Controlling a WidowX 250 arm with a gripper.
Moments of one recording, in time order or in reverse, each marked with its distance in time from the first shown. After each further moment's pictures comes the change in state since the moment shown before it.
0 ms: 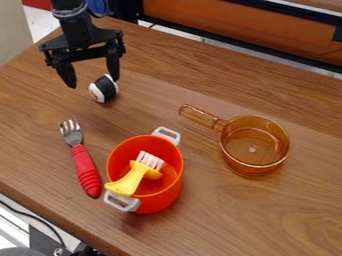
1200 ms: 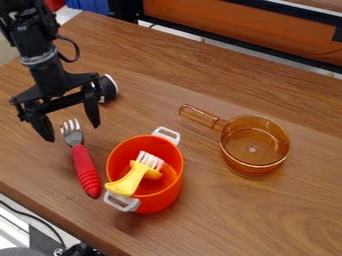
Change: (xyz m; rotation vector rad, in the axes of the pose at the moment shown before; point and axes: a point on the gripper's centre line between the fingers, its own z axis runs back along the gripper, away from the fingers) arm -0.068 0.034 -0.016 -0.019 0.154 0.185
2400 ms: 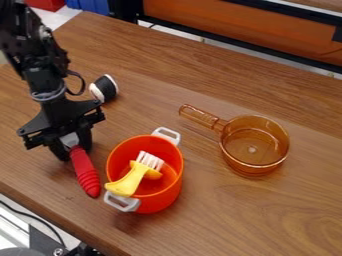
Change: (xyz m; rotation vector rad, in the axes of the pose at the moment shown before) arm -0.005 0.001 -0.036 0.053 -0.088 0.117
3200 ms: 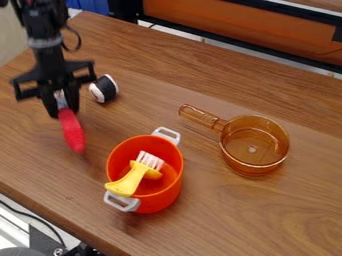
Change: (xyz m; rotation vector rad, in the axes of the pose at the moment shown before) arm 0.053 0.001 0.040 0.122 0.032 0.013
